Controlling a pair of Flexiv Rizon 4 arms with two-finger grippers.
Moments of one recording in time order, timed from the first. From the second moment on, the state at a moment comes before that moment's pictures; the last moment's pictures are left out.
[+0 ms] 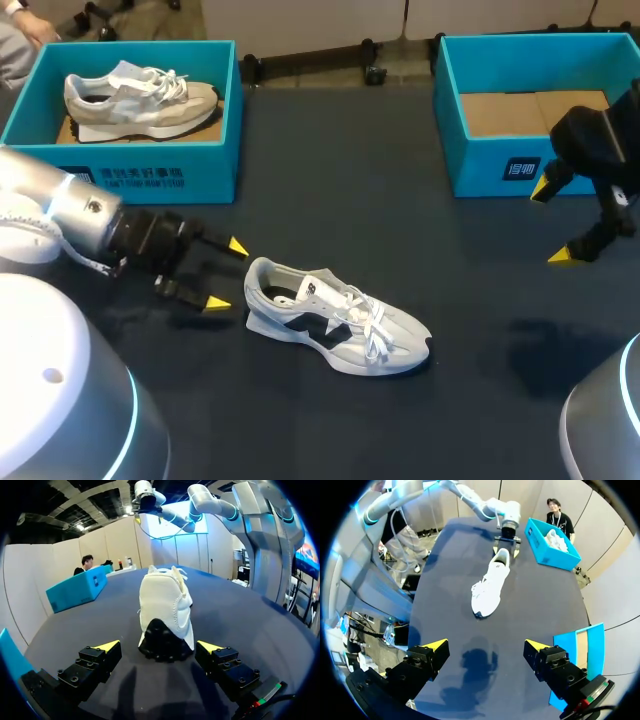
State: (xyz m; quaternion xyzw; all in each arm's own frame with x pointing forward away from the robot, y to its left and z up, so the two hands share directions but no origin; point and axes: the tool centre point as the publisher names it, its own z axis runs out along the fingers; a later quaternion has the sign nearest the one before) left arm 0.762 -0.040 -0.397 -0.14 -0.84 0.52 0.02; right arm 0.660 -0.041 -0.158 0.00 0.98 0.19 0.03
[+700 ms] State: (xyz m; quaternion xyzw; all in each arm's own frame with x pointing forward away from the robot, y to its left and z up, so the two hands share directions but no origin) left arm 0.754 -0.060 -0.407 -0.20 -0.82 0.53 0.09; right arm 0.660 -0.041 -0.158 0.00 0.98 0.19 0.03
